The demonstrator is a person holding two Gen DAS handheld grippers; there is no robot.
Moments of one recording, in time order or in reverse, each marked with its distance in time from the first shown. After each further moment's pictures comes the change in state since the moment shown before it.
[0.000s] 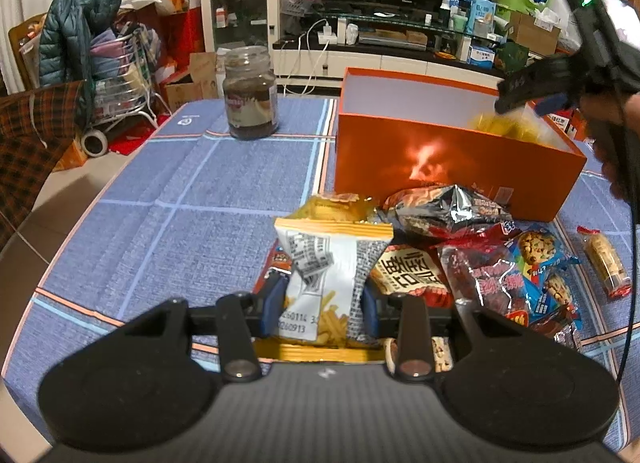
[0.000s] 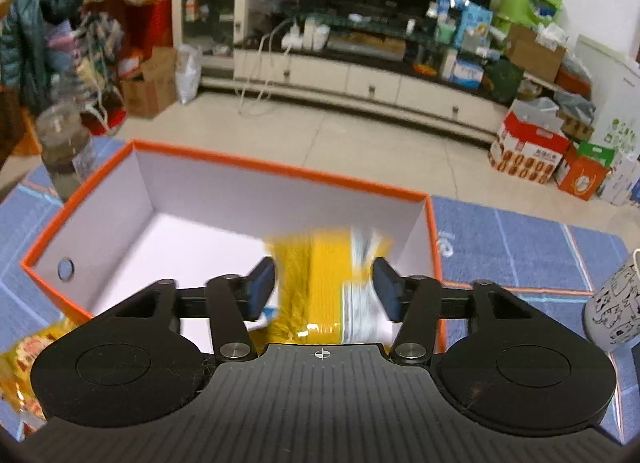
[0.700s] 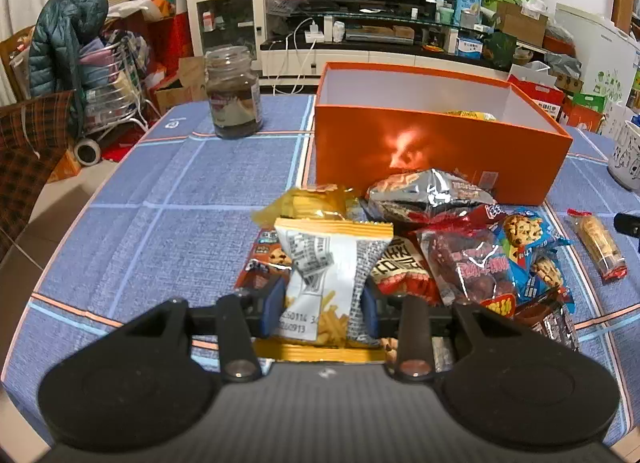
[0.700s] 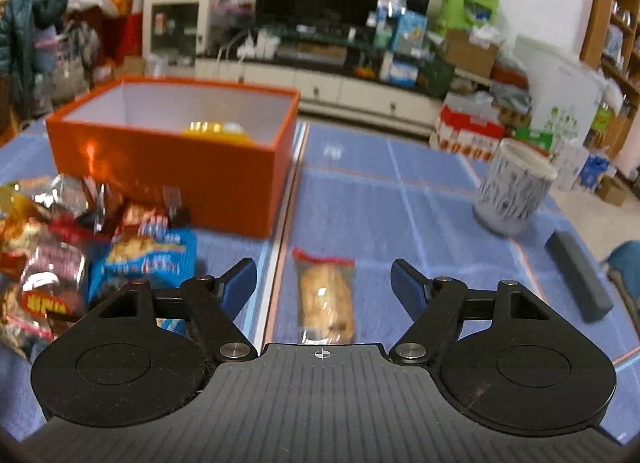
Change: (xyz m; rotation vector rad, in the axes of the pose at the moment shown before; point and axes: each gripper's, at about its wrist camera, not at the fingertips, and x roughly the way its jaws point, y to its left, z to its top) left arm -0.004 -0.015 -0.008 0.047 0.002 -0.007; right arm -0.120 -0.073 -0.169 0.022 -0.042 -0.122
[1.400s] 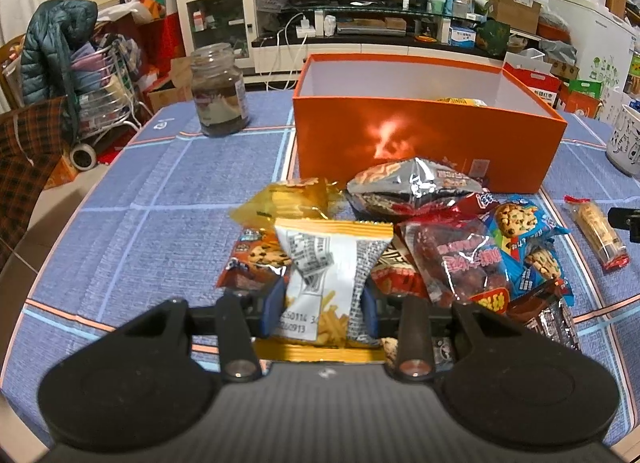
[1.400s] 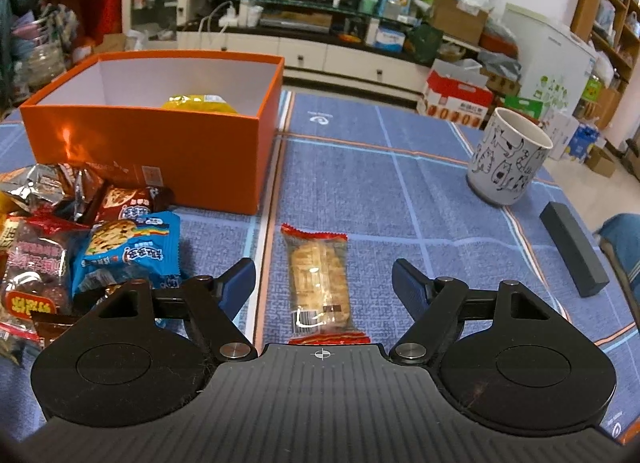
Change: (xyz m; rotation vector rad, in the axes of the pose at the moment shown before) left arm 0.007 -0.015 0.000 0.032 0.018 0.001; right arm 0.014 0.000 0.007 0.031 0.096 -0.042
